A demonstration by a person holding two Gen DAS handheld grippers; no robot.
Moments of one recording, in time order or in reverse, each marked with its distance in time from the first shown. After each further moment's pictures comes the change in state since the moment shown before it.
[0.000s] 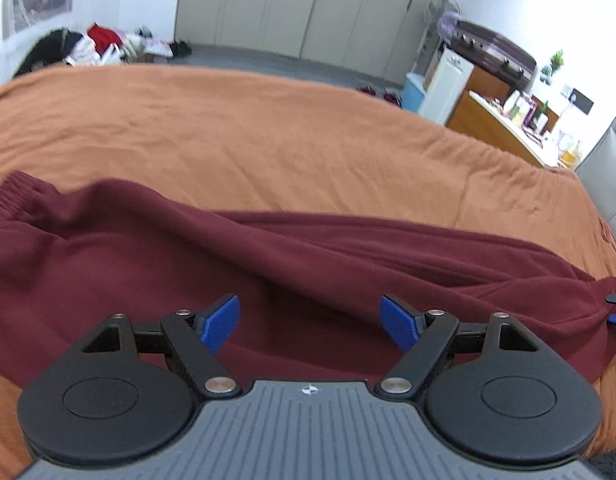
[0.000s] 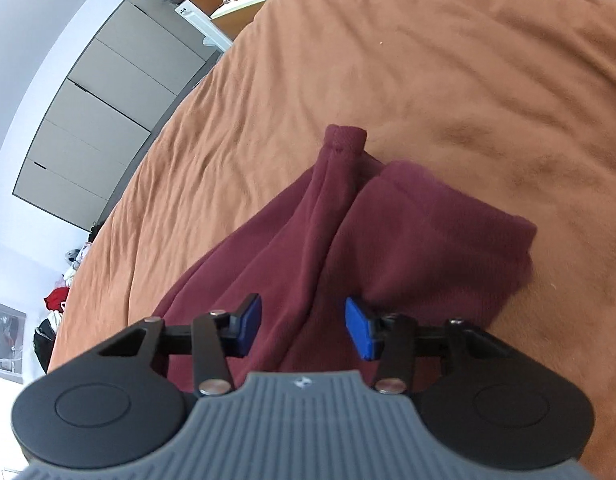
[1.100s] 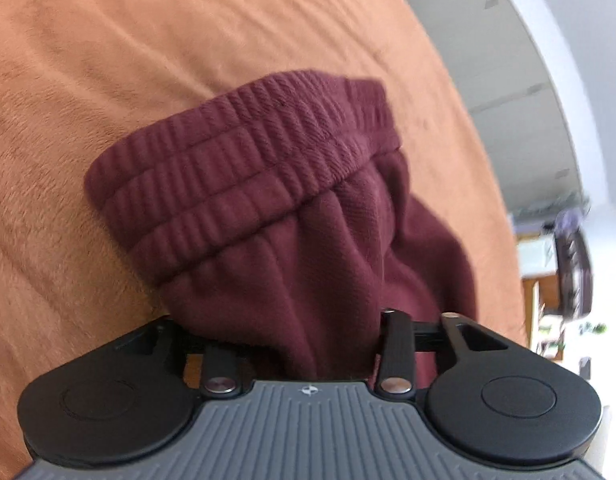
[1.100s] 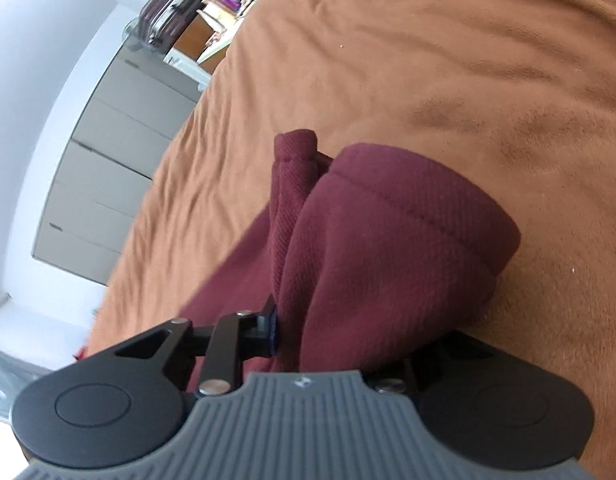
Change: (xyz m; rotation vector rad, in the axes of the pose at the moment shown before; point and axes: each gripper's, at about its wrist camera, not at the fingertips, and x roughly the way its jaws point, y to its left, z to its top) left arm -0.022 0.272 -0.052 -0.893 0.082 -0.054; right arm 0.020 -0.038 -0.018 0.125 -0.118 0.075
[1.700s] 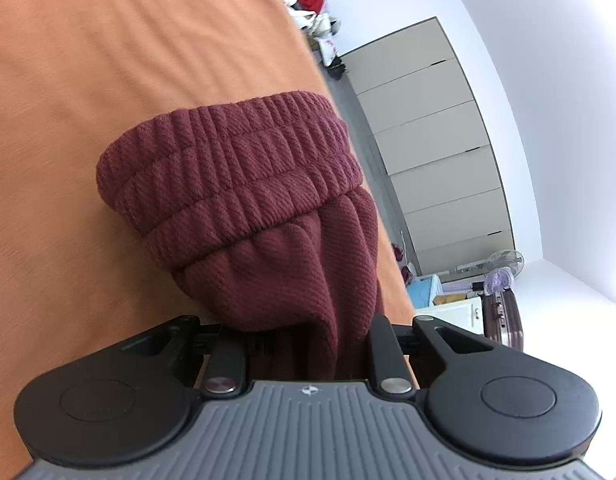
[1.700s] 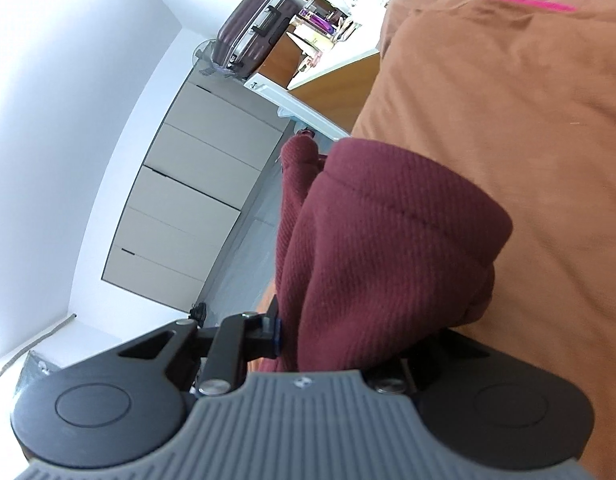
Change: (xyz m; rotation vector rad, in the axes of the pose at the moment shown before) left arm -0.017 -0.063 0.021 -0.083 -0.182 -0.241; right arm 0.024 0.146 0.081 0.032 -0.055 0.243
